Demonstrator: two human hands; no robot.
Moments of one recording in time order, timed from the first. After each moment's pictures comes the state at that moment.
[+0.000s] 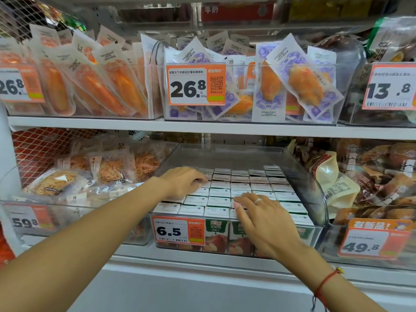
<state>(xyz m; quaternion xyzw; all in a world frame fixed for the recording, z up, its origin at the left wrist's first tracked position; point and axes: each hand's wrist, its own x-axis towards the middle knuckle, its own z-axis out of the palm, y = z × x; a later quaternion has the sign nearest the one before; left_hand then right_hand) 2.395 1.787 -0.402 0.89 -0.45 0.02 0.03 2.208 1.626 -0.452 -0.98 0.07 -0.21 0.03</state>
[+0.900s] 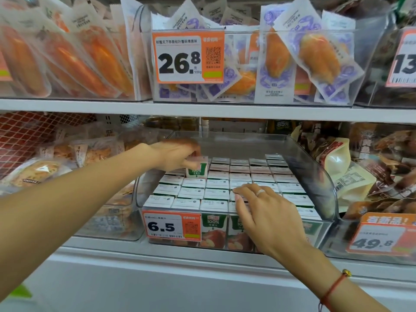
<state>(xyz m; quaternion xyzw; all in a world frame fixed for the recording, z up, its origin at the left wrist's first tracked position) 2.421 1.786 -0.377 0.89 -0.45 0.10 0.05 2.209 1.630 -0.454 -0.96 0.09 -0.25 0.01</state>
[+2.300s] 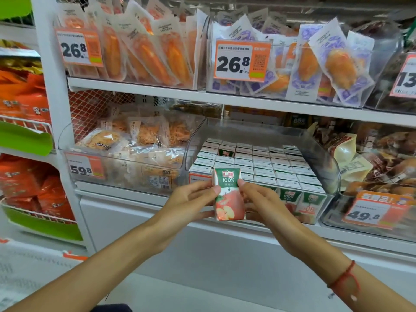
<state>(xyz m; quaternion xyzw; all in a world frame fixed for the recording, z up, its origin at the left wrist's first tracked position) 2.210 1.892 -0.435 0.66 -0.19 -0.21 0.70 2.157 1.715 -0.433 -0.77 0.07 -0.06 0.63</state>
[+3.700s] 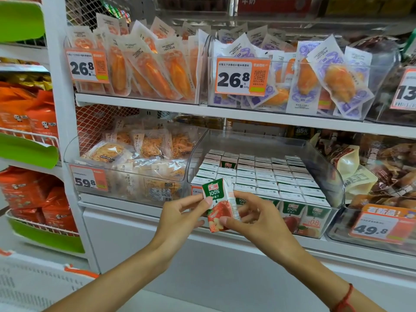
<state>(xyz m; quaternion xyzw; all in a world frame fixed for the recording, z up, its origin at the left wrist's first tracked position) 2.213 1.890 -0.447 0.66 -0.13 -0.07 0.73 2.154 1.724 -0.437 -0.86 0.04 -0.16 0.48</state>
